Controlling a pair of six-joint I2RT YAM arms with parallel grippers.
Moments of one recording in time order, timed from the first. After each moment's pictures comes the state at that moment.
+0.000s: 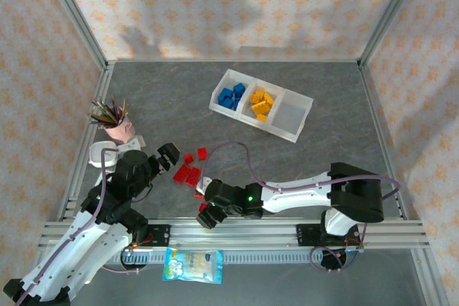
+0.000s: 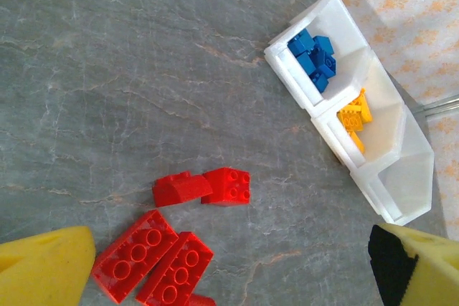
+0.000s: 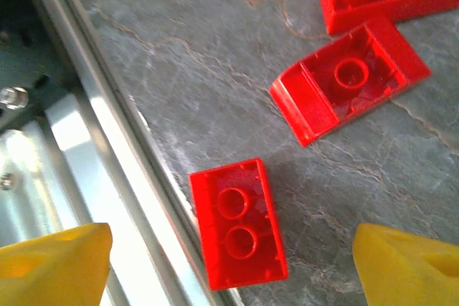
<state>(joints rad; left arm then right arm) -0.49 0.46 0.55 -0.68 -0.21 -0.97 1.38 1.60 0.84 -0.15 0.05 0.41</state>
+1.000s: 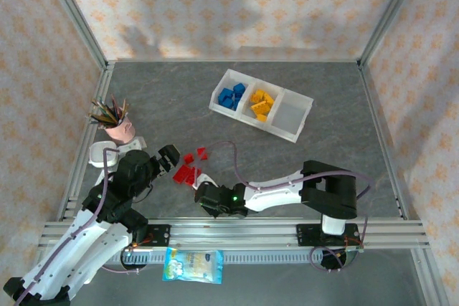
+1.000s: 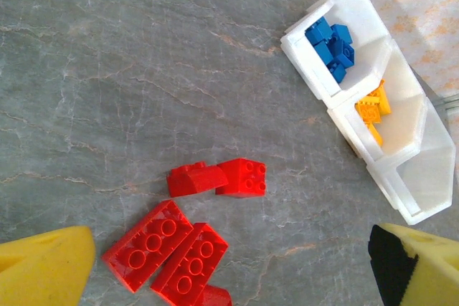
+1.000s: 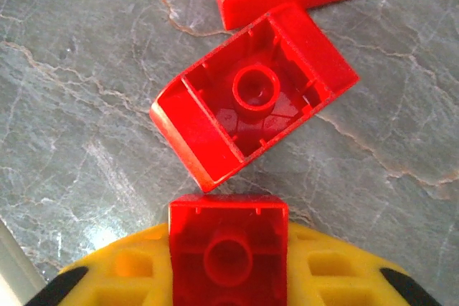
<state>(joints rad) -0.49 0.48 0.55 -0.71 -0.21 -0.97 1.37 1.78 0.94 -0.20 0.23 0.44</state>
